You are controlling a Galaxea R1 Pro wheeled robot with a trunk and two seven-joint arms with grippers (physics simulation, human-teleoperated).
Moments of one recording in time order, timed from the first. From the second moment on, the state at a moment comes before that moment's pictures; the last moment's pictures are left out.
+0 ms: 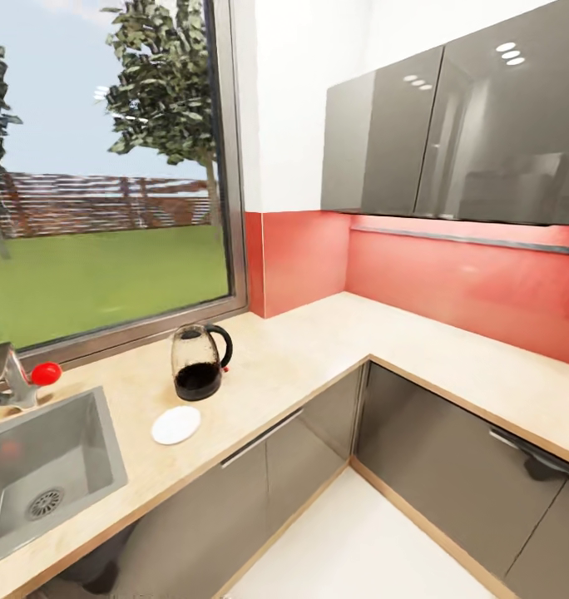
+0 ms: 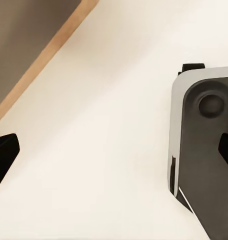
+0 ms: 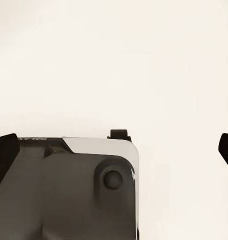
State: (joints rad) left arm -0.08 0.09 0.05 -0.06 -0.11 -0.06 0.19; right arm -0.24 -0.04 0.18 -0.04 -0.20 -0.09 0.04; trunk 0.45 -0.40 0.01
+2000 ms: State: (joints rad) left arm -0.08 0.09 0.05 -0.05 -0.11 -0.06 0.19; right arm -0.24 -0.04 0.18 -0.03 -0.20 -0.09 0.04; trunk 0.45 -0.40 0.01
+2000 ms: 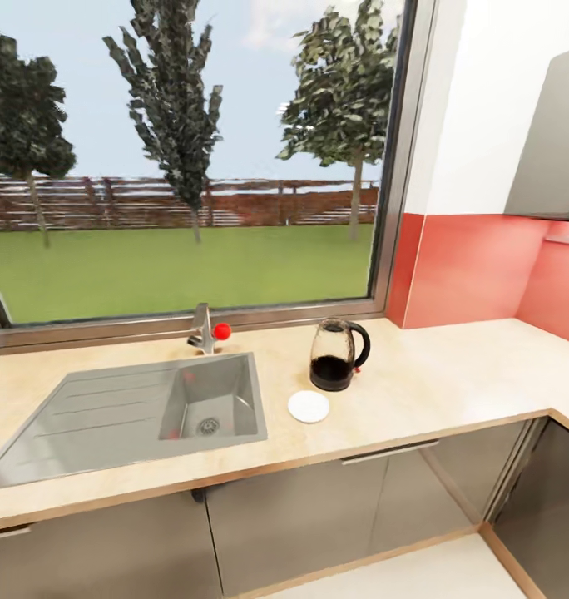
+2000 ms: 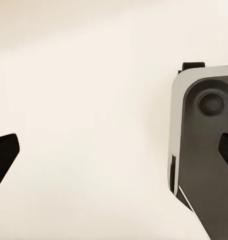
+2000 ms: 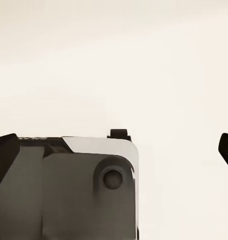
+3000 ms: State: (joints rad) left arm -0.08 0.10 0.05 -0.05 -0.12 -0.07 0.18; right arm -0.24 -0.04 0.19 -0.04 -0.19 -0.09 0.04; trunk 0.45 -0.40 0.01
